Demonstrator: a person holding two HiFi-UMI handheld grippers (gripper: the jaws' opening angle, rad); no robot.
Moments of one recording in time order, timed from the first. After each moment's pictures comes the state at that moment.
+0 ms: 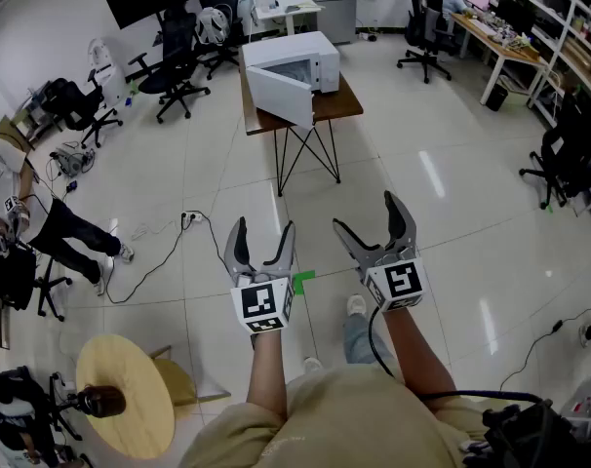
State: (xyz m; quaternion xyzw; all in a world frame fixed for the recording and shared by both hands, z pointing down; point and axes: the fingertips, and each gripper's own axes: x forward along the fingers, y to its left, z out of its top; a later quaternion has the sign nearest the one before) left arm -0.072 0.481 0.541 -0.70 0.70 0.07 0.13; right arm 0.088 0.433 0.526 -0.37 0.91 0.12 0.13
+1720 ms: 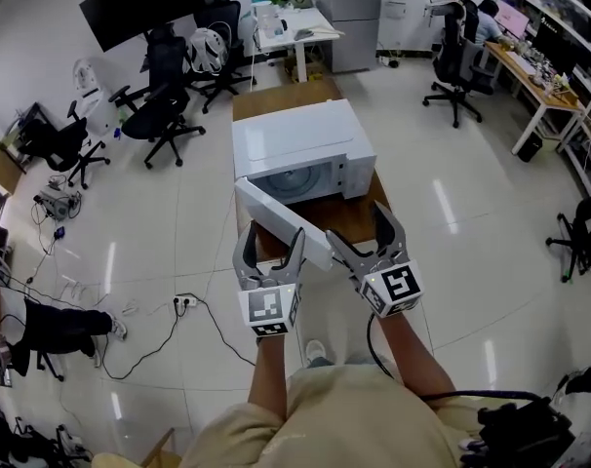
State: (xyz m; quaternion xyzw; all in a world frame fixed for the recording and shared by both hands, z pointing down) left arm -0.230 -0.145 0.506 -0.72 0.68 0.05 0.12; right arm -0.110 -0.181 0.495 -0.31 0.94 0.07 0.13
